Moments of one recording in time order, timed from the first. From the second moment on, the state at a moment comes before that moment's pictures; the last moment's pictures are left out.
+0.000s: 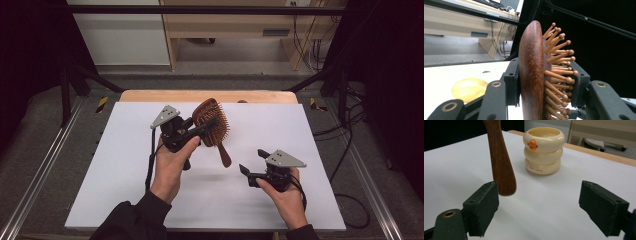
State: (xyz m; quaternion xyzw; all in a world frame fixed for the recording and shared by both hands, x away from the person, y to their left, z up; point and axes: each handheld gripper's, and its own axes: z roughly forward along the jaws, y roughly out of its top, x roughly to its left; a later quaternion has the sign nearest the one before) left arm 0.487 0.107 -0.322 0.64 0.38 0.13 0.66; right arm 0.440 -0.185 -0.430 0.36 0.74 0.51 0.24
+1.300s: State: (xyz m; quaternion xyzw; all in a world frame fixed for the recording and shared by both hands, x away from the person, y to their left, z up) left arm 0.545 0.096 -0.267 0.62 0.38 0.18 0.66; right arm 0.448 -0.200 -0.447 0.39 0.72 0.49 0.28
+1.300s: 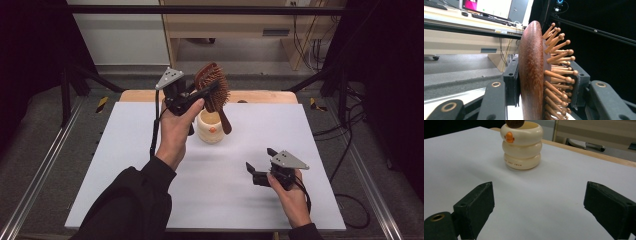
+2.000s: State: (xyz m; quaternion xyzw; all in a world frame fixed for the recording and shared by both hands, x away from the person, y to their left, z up) left arm 0.560 0.101 -0.264 0.60 0.38 0.20 0.67; right arm 0.446 -0.207 -0.440 0.40 0.71 0.51 0.28
